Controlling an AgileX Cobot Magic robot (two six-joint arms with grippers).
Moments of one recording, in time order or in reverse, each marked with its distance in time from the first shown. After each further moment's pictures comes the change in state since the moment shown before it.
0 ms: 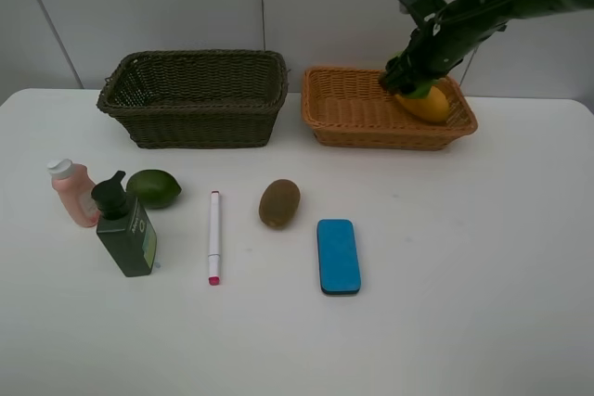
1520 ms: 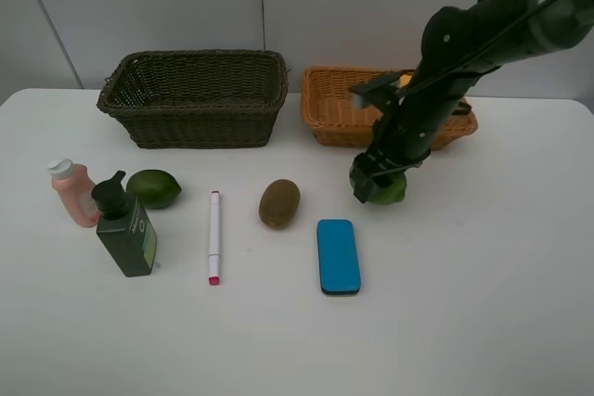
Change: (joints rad) left arm 0.000 0.000 0.000 0.000 0.000 0.000; right arm 0.161 -0.081 0.238 0.377 0.338 -0.274
